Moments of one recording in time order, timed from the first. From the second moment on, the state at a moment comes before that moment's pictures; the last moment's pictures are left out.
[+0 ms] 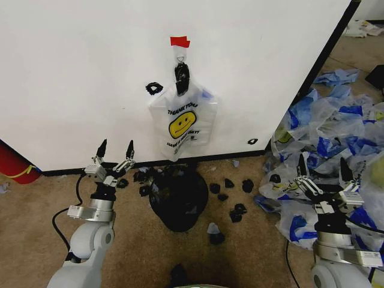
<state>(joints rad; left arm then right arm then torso) 1.28 -1.27 -0.58 -1.89 -0.53 -0.41 0.18 -1.61 1.37 0.73 2.17 0.31 0.45 0.00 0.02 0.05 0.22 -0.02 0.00</state>
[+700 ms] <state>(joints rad) 1.29 -1.27 -0.56 -1.88 -0.51 -0.40 0.16 -1.29 1.18 0.41 2.01 0.85 0.31 0.02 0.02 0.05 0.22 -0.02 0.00</state>
